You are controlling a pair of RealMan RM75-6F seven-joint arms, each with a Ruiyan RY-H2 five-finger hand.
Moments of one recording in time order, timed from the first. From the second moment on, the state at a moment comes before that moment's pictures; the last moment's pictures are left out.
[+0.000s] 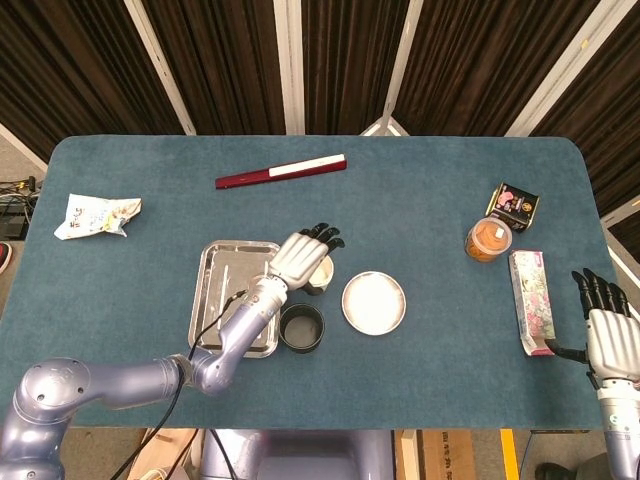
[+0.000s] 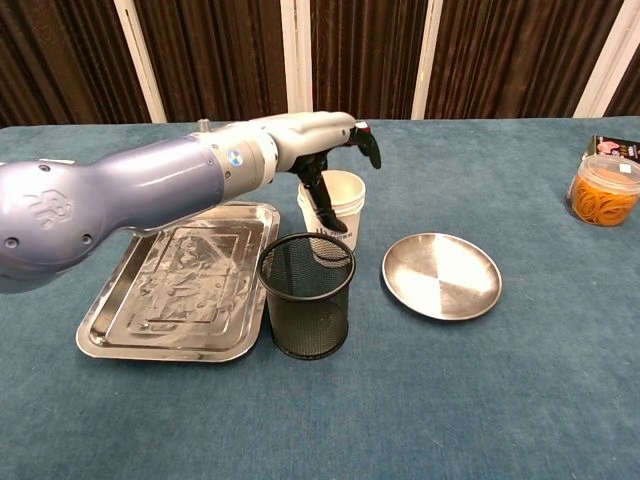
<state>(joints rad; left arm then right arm) -1.12 -1.80 -0.29 -1.25 0.89 0.84 0.46 0.14 -1.18 0.14 -1.50 -1.29 1.33 0.05</state>
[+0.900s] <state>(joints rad) -1.01 -1.59 -0.26 -1.51 0.97 0.99 0.48 0.14 -1.19 0.13 -1.51 -1.29 1.32 0.05</state>
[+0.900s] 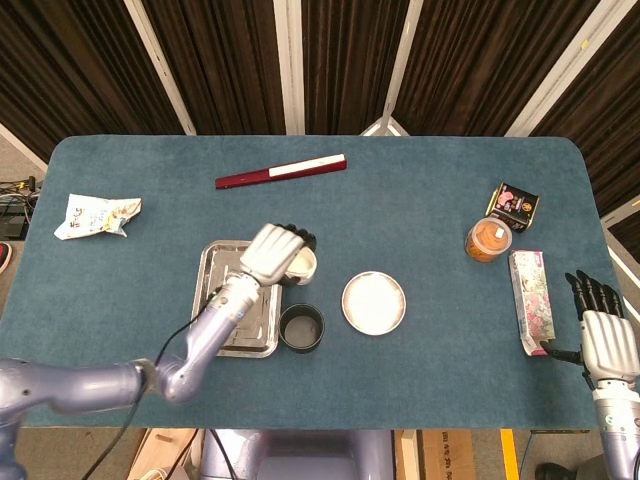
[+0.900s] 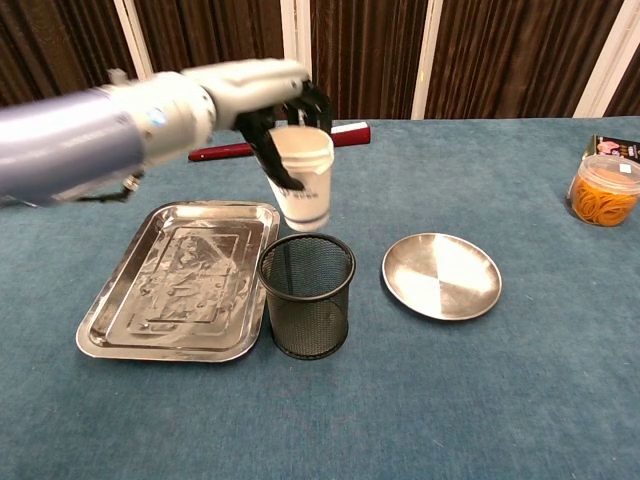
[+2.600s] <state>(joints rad) -0.55 -1.17 -0.07 -1.79 1.29 1.37 0.24 0.22 -1.16 0.10 -1.55 -1.43 1.25 0.04</state>
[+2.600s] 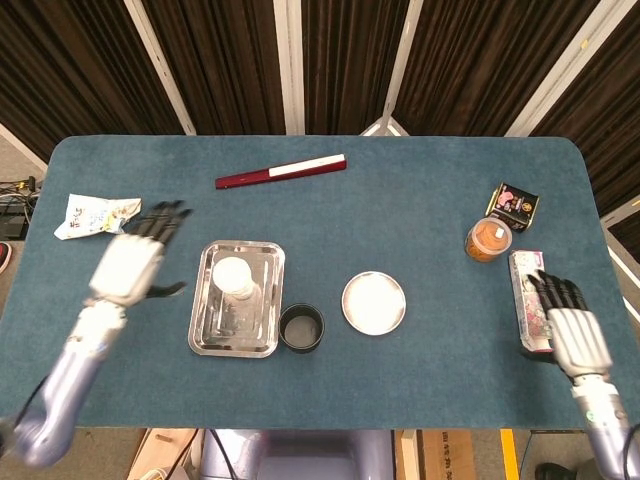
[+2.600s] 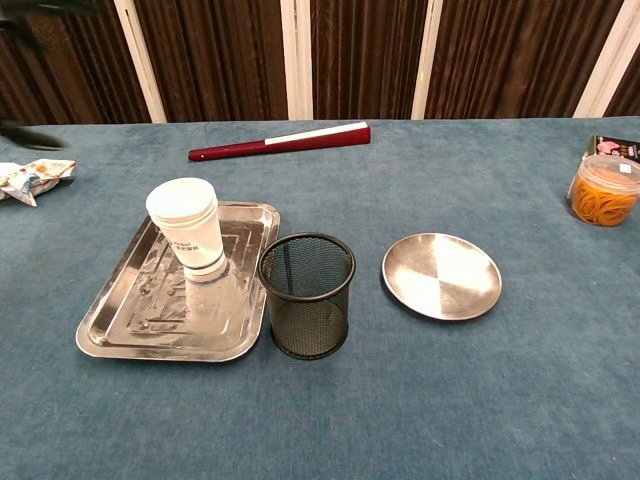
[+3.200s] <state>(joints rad) -0.23 -1.24 0.05 -1.56 1.46 1.65 0.08 0.59 -1.31 0.16 -1.79 -1.41 0.84 -0.26</state>
